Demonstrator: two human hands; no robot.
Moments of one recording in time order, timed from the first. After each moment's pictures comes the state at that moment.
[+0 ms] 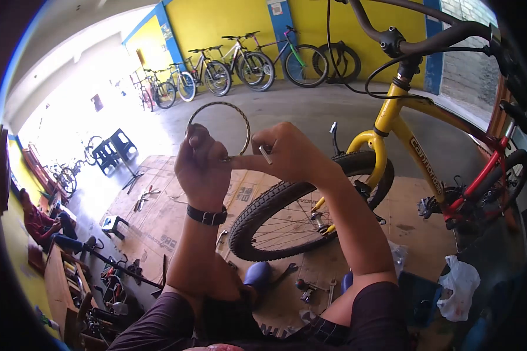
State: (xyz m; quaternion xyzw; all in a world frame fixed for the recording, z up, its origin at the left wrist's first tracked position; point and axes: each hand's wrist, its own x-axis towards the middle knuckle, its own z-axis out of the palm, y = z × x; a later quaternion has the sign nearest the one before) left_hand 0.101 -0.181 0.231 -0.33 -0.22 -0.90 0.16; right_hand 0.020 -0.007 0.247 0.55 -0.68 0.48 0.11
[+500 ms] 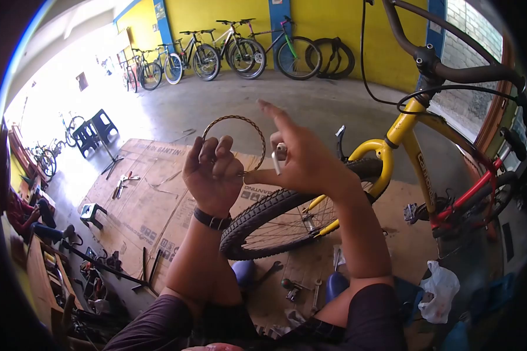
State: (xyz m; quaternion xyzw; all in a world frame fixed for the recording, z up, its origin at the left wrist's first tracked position) left_hand 0.069 -0.207 0.182 -0.32 -0.14 -0.94 0.06; right_hand 0.019 -0.014 0.243 0.50 -0.74 0.43 0.11
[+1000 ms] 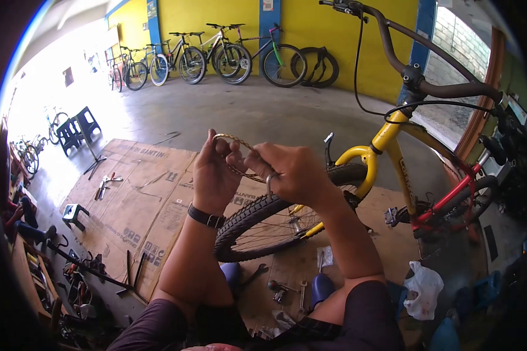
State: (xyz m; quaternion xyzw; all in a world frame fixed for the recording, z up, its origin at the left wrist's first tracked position) left_hand 0.067 -0.209 0.185 -0.17 -0.18 -0.97 0.08; right_hand 0.035 -0.026 0.232 0.54 -0.73 0.34 0.25
